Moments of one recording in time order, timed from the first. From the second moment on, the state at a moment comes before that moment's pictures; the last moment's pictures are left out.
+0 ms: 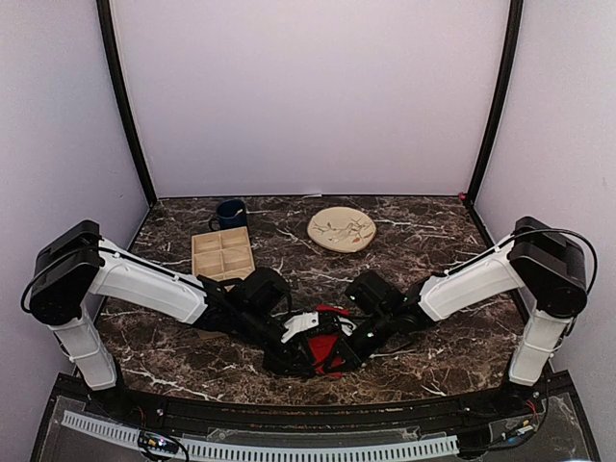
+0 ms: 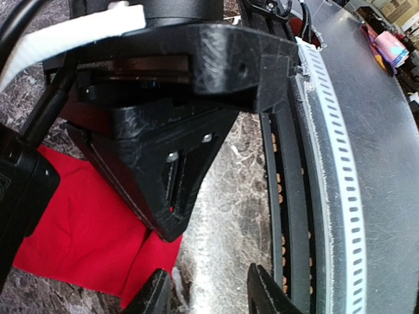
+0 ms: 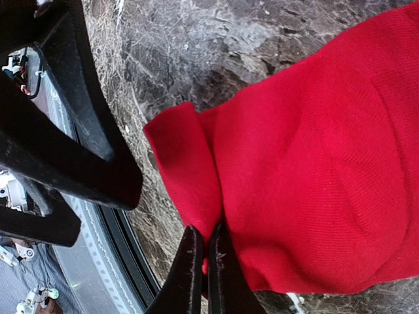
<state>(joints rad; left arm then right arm) -1.04 1.74 0.88 -0.06 0.61 0.16 1.00 1.78 0.82 -0.05 -0.62 0.34</state>
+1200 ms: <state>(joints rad) -1.15 1.77 0.86 -0.02 0.29 0.31 0.99 1.81 0.84 -0.08 -0.68 0.31</state>
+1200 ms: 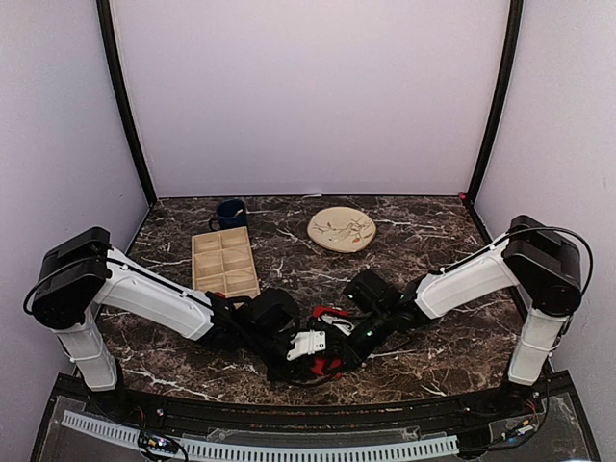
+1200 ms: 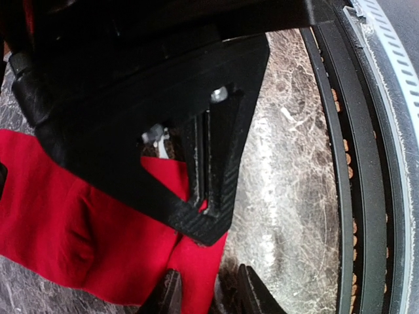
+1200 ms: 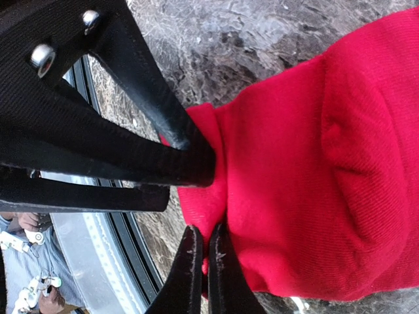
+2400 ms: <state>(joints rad) -1.16 1.77 0.84 0.03 0.18 0.35 0.99 1.83 0.86 -0.10 -0.71 0.28</state>
